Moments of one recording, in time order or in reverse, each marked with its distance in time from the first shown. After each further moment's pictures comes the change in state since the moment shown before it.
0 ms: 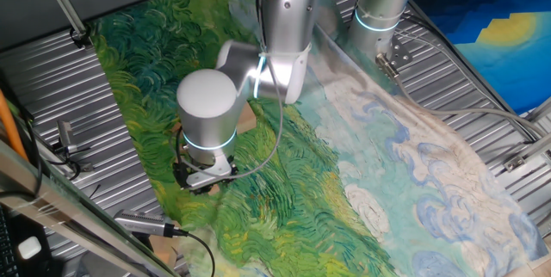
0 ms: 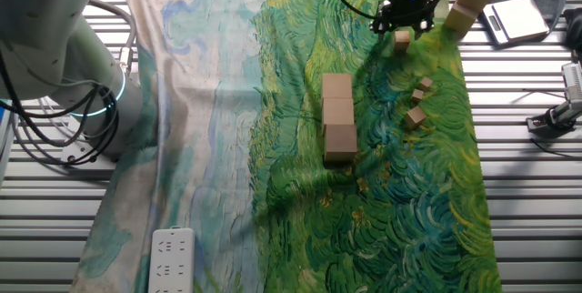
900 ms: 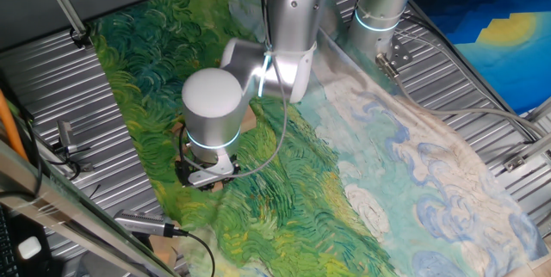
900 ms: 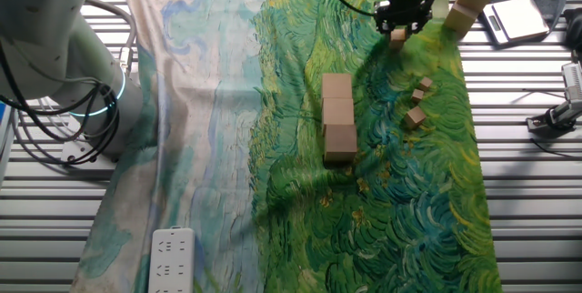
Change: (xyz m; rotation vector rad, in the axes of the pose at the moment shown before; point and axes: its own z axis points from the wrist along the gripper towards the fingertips) arm 0.005 0.004 -0.011 0.000 0.013 0.038
